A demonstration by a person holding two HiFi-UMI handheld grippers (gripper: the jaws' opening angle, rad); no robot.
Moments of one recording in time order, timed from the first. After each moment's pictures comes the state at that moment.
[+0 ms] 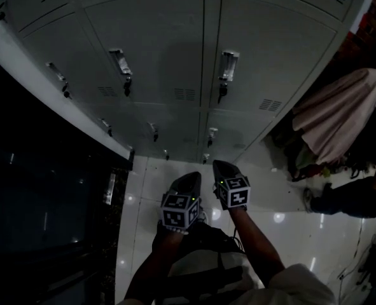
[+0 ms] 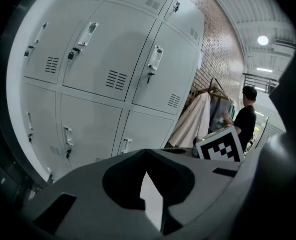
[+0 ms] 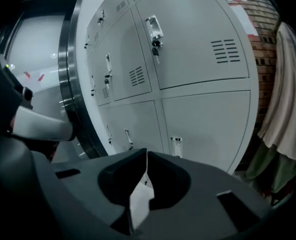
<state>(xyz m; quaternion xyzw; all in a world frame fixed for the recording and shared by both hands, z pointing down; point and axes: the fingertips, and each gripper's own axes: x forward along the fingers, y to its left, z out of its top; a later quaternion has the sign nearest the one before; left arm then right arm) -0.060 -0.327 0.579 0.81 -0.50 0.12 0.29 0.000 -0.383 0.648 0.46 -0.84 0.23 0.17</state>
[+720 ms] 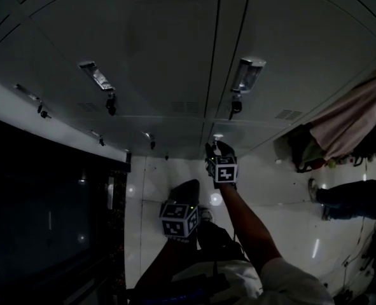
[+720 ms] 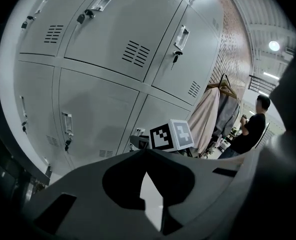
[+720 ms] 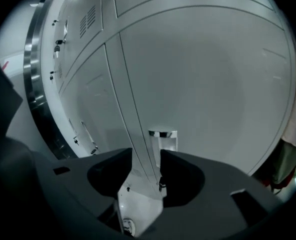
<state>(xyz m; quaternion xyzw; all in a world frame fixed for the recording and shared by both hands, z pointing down) -0.089 -0.376 0.649 0.79 -0.49 0.15 0.35 -0.024 -0.521 0.780 0.53 -0.78 0.28 0.21</state>
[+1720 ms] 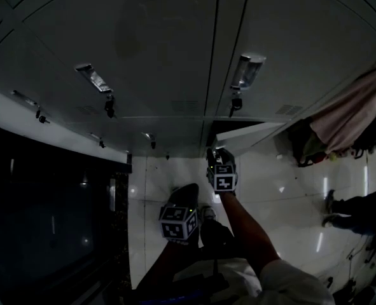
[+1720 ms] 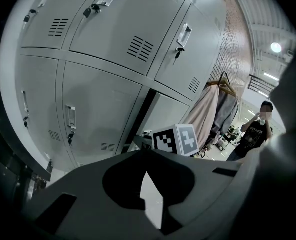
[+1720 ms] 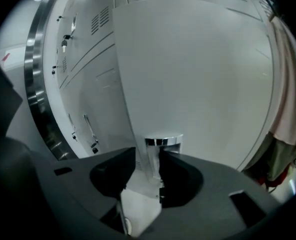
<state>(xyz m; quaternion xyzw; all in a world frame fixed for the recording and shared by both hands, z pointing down) -0.101 -0.360 0.659 0.78 -0.47 0.18 0.36 -0.024 -0.492 0.785 0.55 -0.77 0.25 0.21</state>
